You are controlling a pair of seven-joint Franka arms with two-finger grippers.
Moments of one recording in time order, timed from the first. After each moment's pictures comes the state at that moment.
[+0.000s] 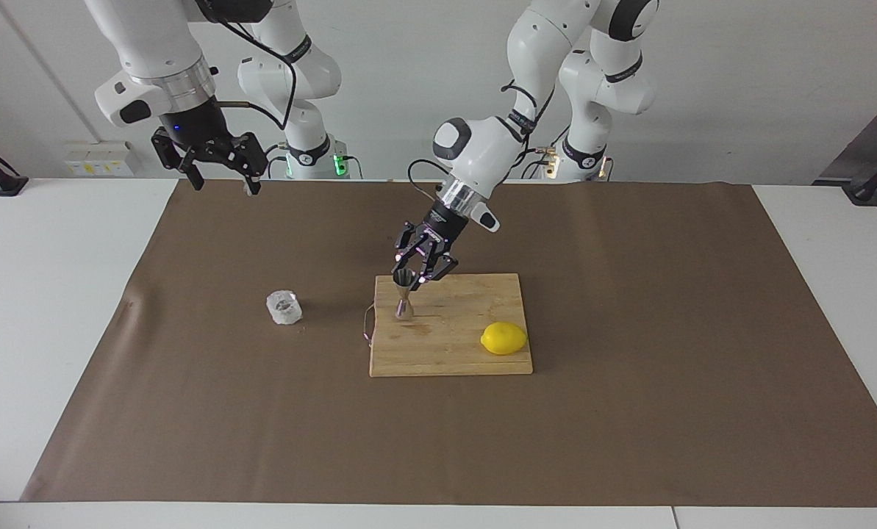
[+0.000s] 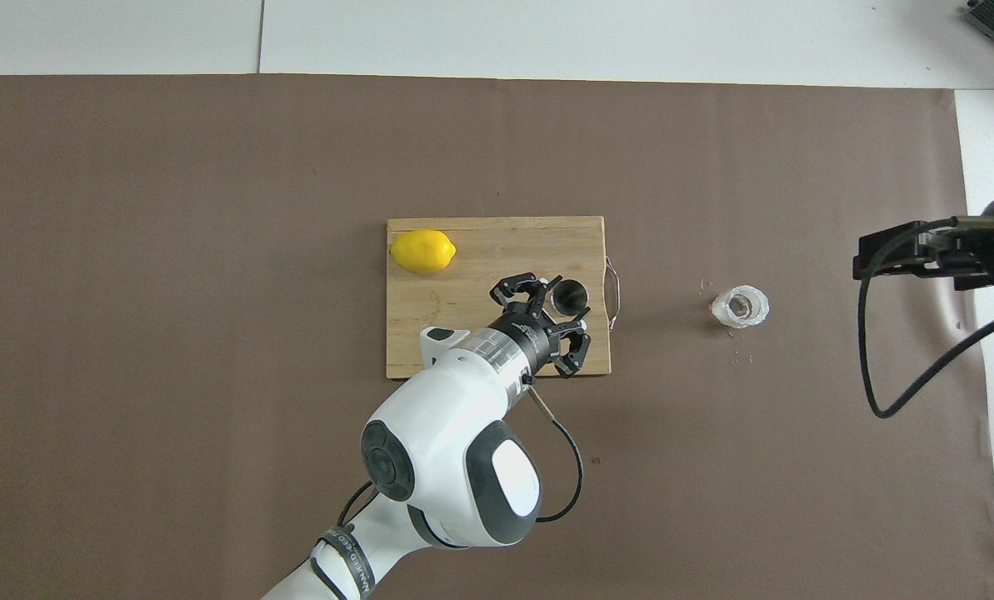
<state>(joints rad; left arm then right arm) -0.72 0.34 -0.22 -1.96 -1.18 3.22 -1.90 0.05 -0.03 0.01 -1.54 0.00 1.54 0.18</state>
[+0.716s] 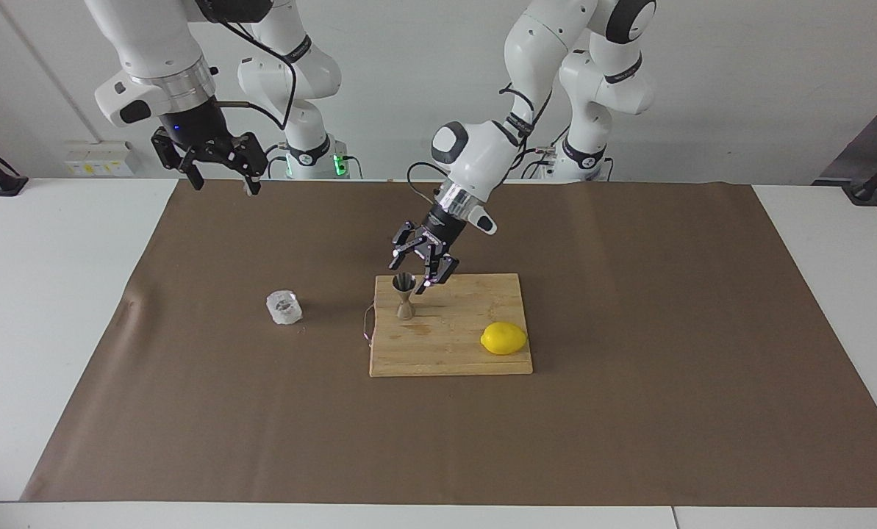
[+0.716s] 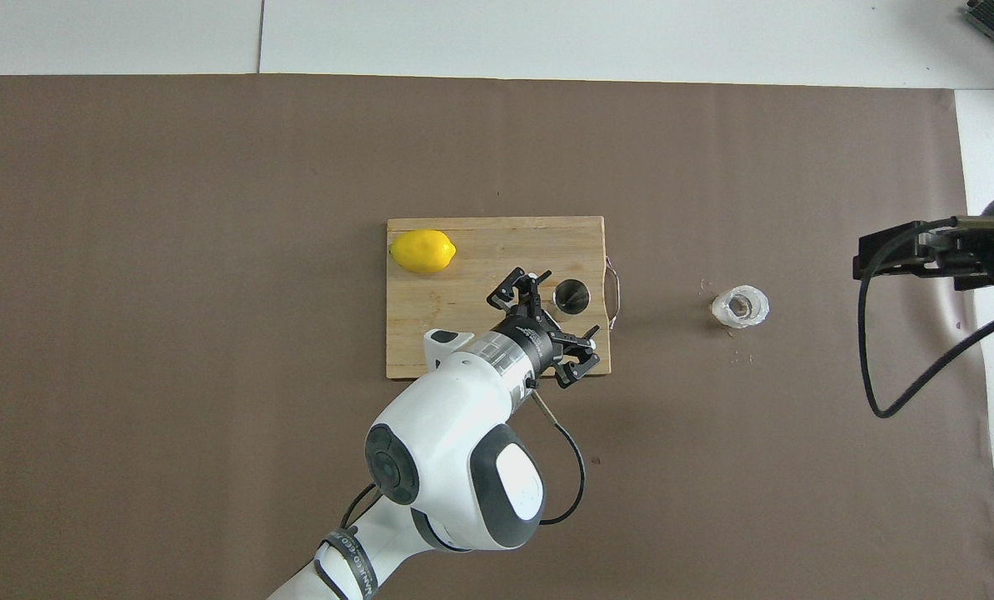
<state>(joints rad) -0.73 0.34 -0.22 -1.96 -1.18 3.23 -1.88 0.05 -0.03 0.01 -1.54 0.00 1.54 0.18</state>
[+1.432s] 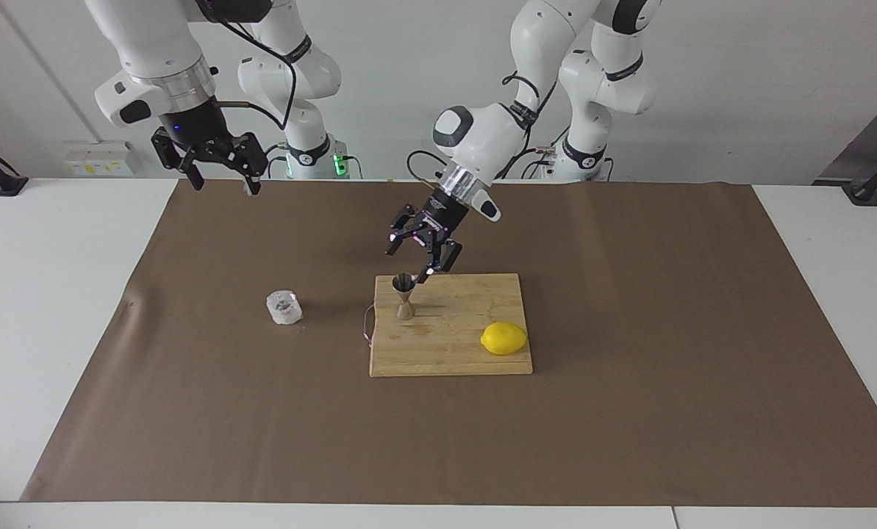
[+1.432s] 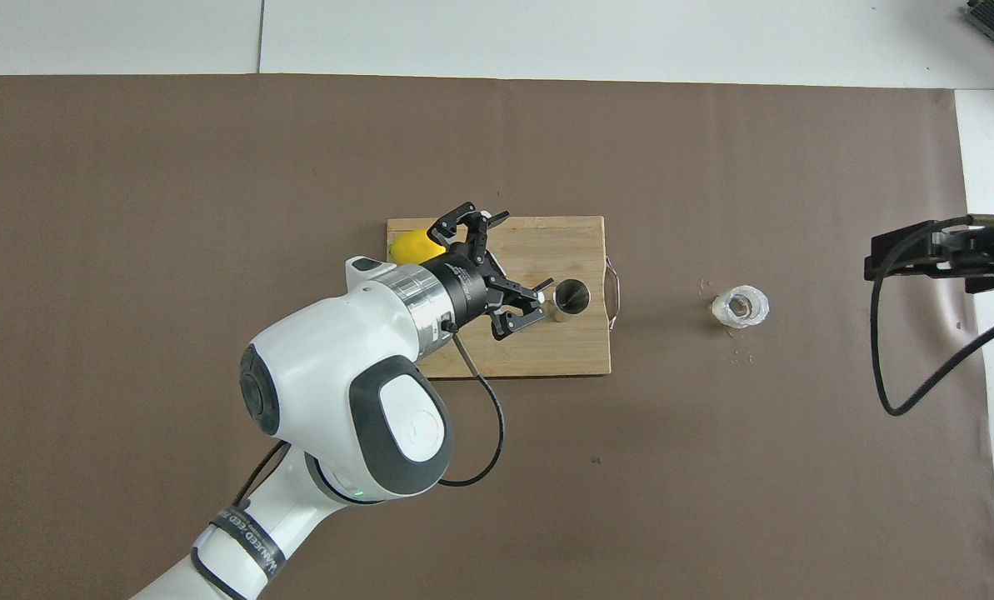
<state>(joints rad) -0.53 0.19 -0.20 -1.96 -1.15 2.91 -1.69 0.03 -0.03 0.01 -1.55 0.00 1.53 0.18</state>
